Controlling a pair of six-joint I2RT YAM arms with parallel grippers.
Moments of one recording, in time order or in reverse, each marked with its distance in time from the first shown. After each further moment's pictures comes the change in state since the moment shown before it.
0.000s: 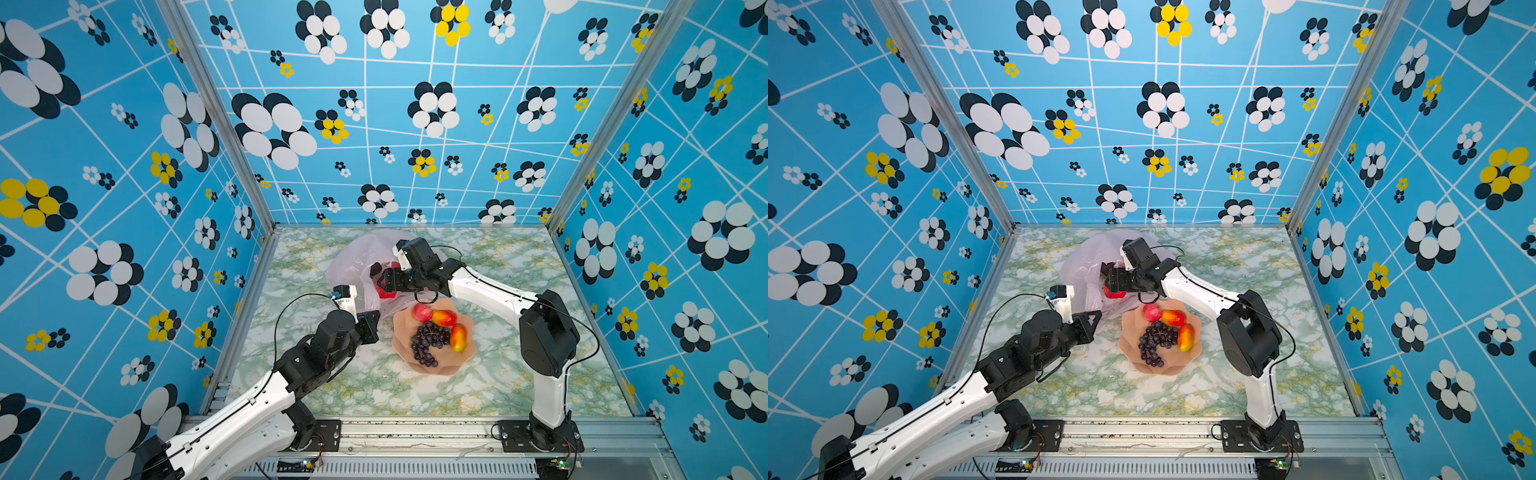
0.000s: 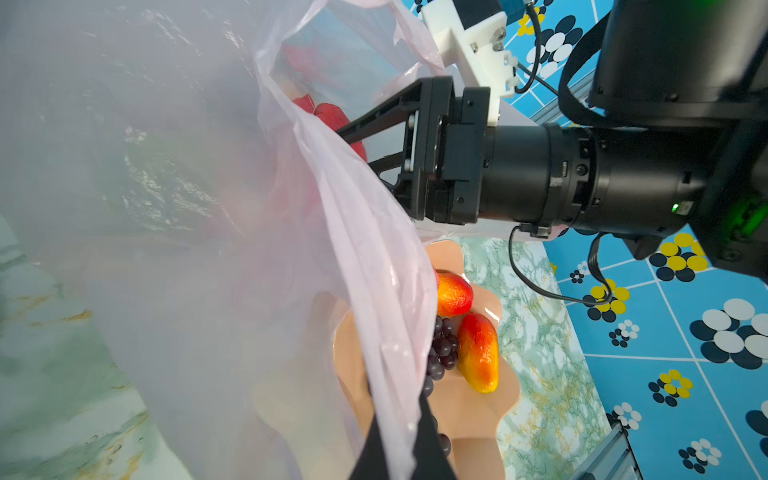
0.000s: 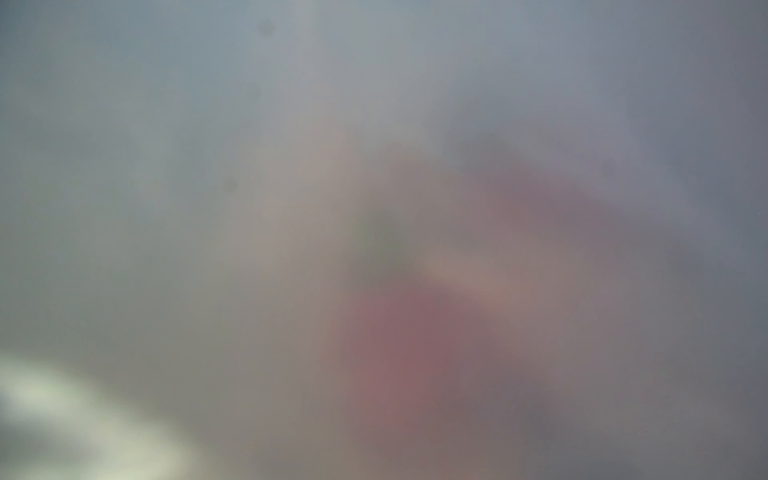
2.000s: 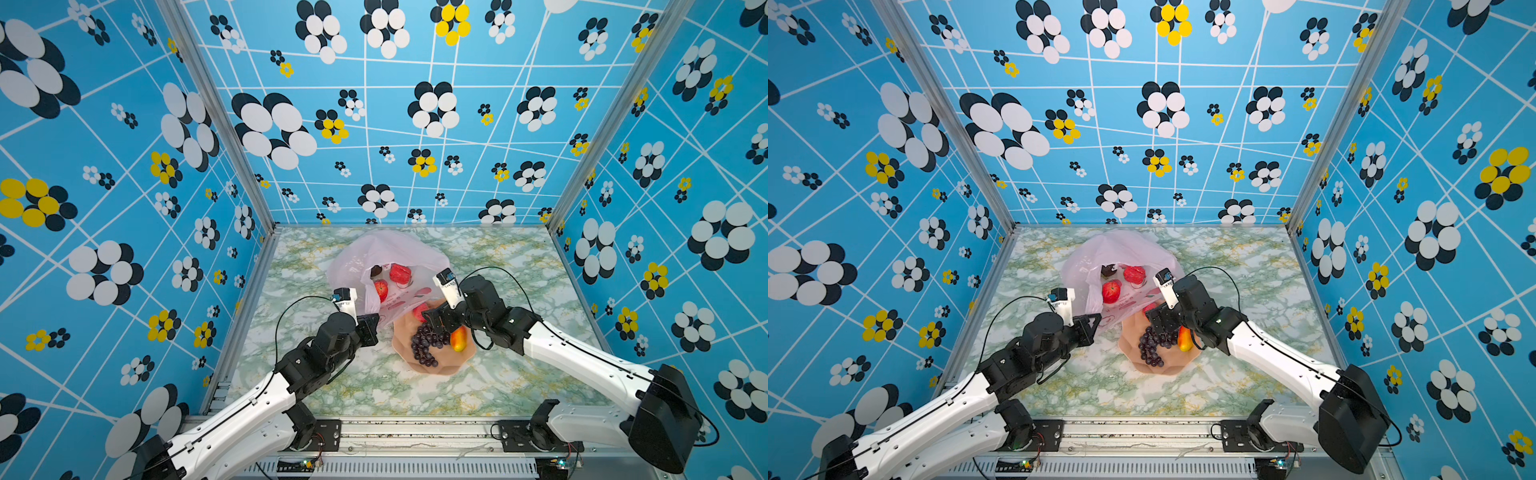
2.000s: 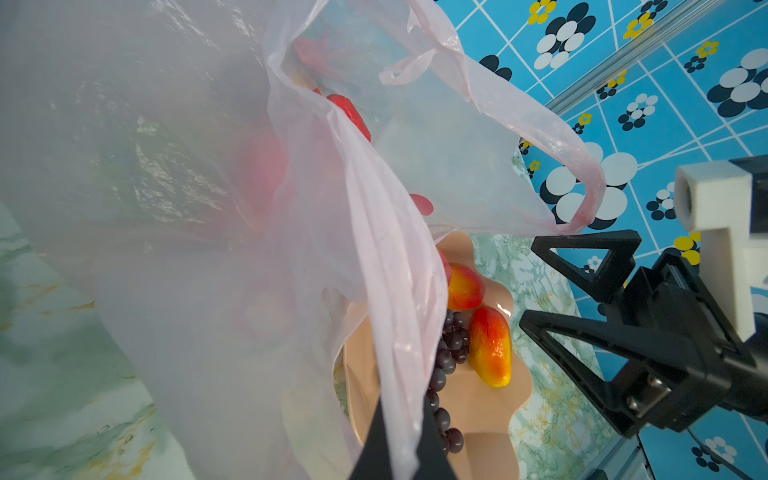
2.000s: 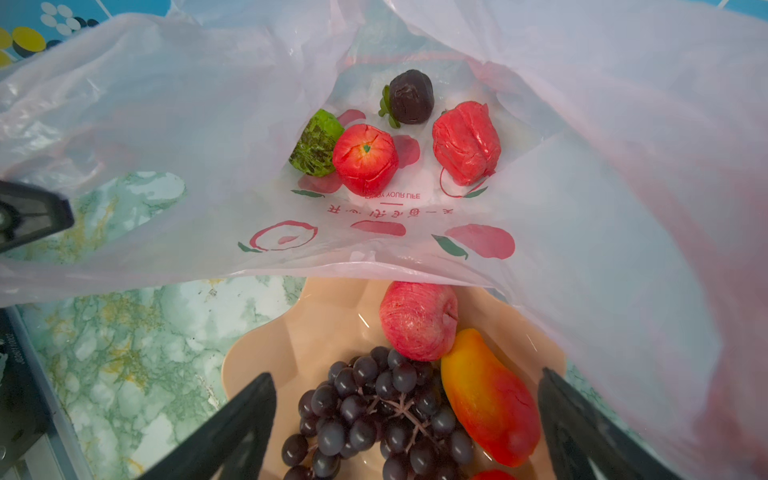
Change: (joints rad) left arm 0.000 -0.005 -0.034 0.014 0.000 0.003; right arm 0.000 -0.685 -0.697 0.109 0.203 -0.476
